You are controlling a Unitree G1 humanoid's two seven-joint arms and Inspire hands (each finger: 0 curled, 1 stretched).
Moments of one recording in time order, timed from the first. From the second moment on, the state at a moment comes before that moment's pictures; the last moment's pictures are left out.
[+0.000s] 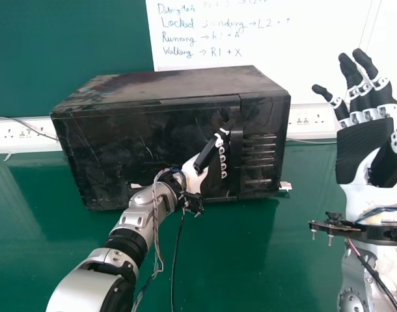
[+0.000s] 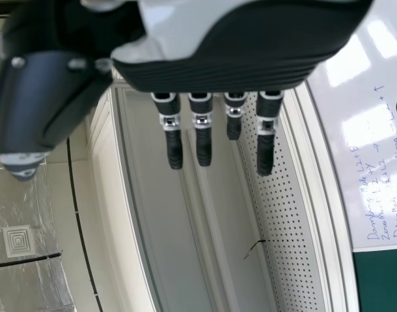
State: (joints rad) left arm -1.12 0.01 0.16 1.16 -0.18 -0.08 -0.66; right arm -0.33 -0.14 -0.24 -0.21 0.38 -0.41 0.20
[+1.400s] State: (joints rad) left arm -1.28 0.06 0.11 1.27 -0.05 -0.06 -0.85; right arm -0.33 -0.13 -0.25 -0.21 0.39 -0.42 0.21
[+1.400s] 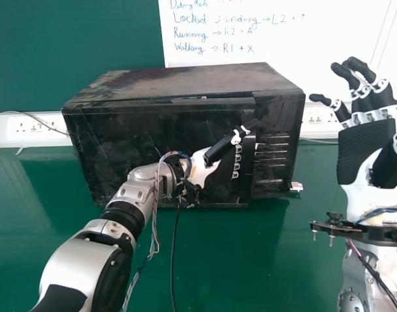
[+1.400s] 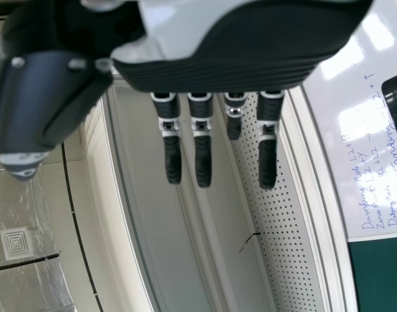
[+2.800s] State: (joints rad) left arm -1.26 0.09 0.08 1.26 -0.04 -0.18 -1.00; right arm -0.34 -0.14 -0.25 -0.18 0.40 -0.43 0.21
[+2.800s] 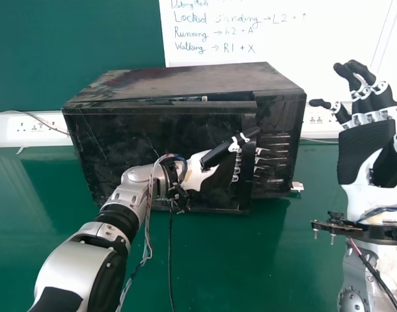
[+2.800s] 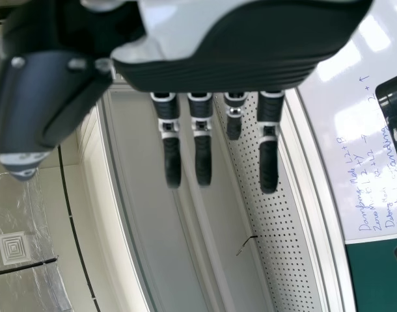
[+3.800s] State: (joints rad) left arm -1.13 0.10 0.06 1.06 -0.09 -0.15 -1.11; right arm -0.35 -0.14 -0.25 -0.18 0.40 -0.43 0.21
